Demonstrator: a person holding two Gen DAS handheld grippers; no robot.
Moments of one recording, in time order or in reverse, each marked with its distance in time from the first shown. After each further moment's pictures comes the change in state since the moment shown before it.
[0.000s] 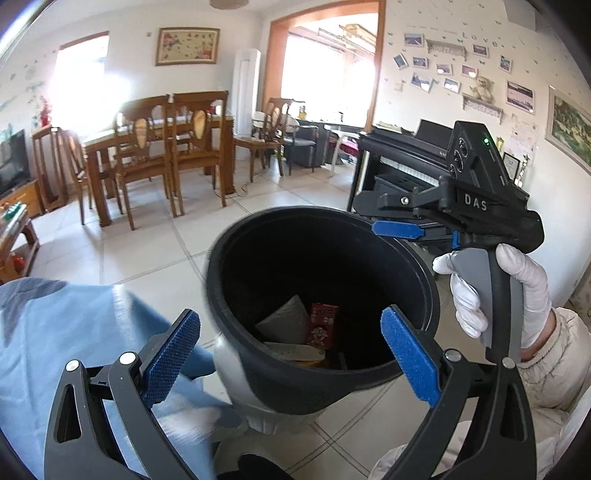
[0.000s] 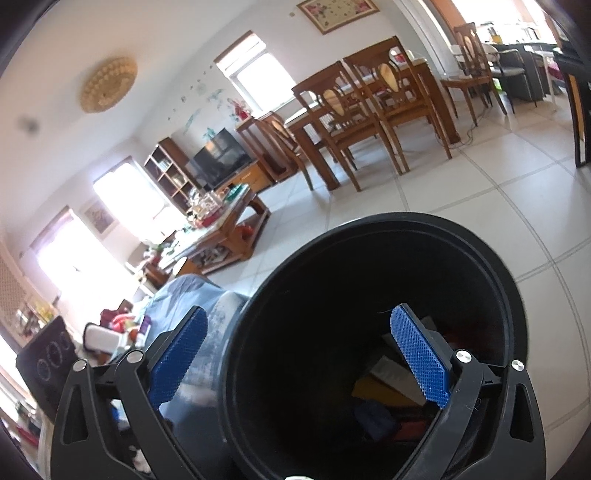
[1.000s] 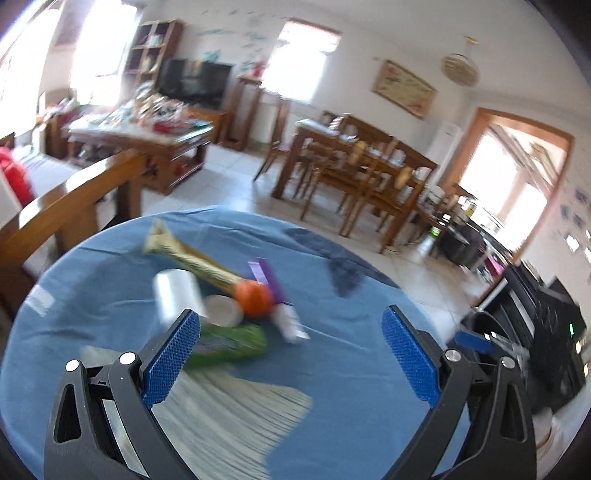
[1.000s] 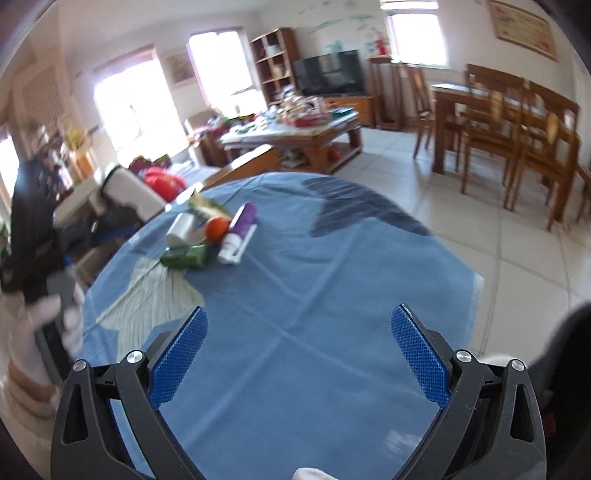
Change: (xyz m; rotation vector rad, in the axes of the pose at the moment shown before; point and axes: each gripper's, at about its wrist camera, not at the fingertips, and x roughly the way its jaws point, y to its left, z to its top) left arm -0.215 0.281 -0.077 -0.649 -0.118 0.461; right arm 0.214 0.349 -0.086 -0.560 0.314 0.128
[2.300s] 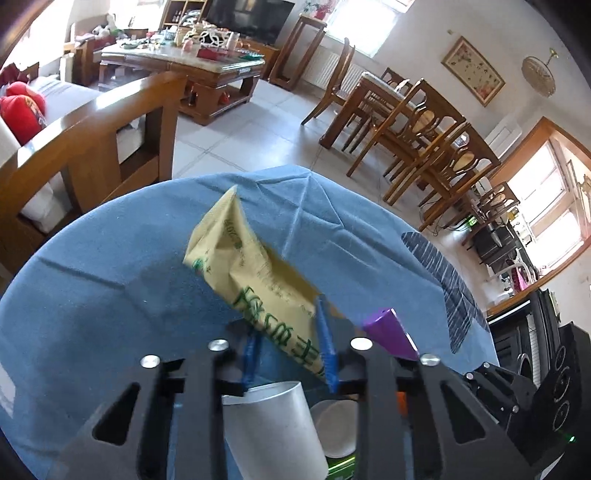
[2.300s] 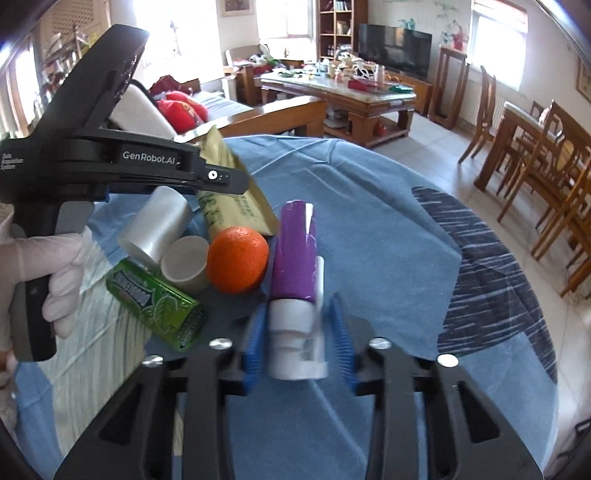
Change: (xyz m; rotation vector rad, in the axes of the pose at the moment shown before) left arm 0.107 0.090 0.038 -0.179 0.225 0.075; right arm 0.188 0.050 0.067 -0.253 0.173 -0.005
